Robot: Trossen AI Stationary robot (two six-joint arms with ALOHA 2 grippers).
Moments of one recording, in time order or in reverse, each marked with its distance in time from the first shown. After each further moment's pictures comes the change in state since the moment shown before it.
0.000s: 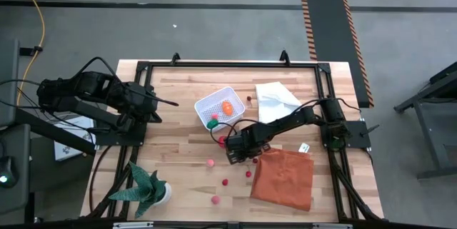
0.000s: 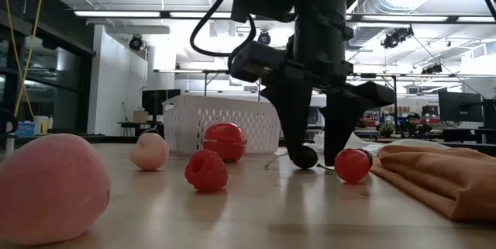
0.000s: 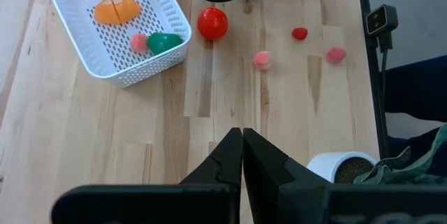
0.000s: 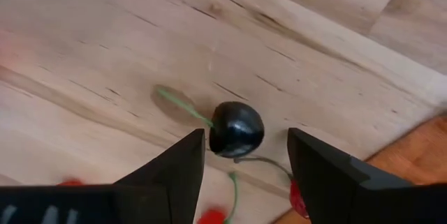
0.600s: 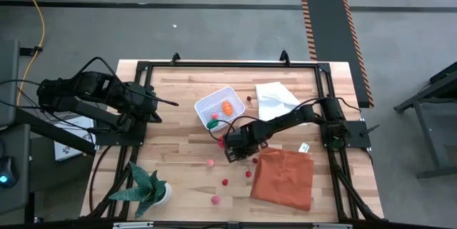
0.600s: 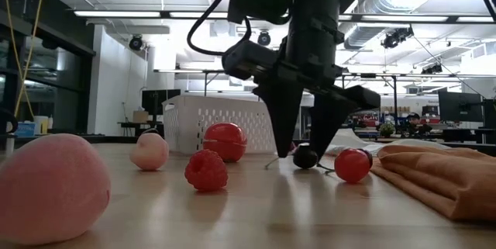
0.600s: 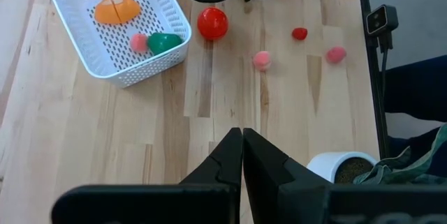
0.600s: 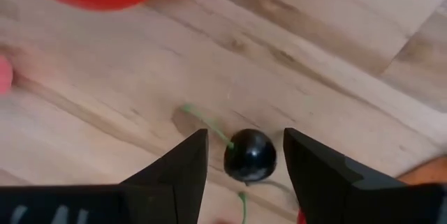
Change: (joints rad) left arm 0.000 0.000 0.000 0.000 0.000 0.000; right arm -0.025 0.000 0.000 0.040 0.005 -0.064
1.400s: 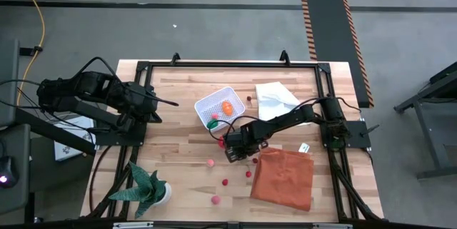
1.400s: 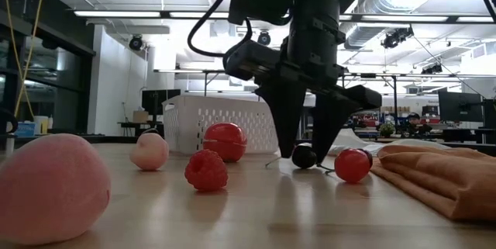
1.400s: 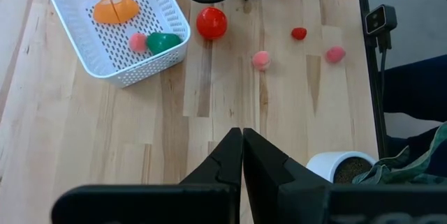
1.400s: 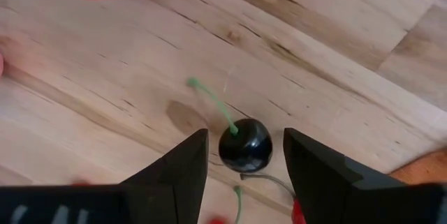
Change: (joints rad) left arm 0.000 0.000 0.000 0.000 0.003 -0.001; right arm -0.001 0.000 0.000 -0.013 -0.013 -0.015
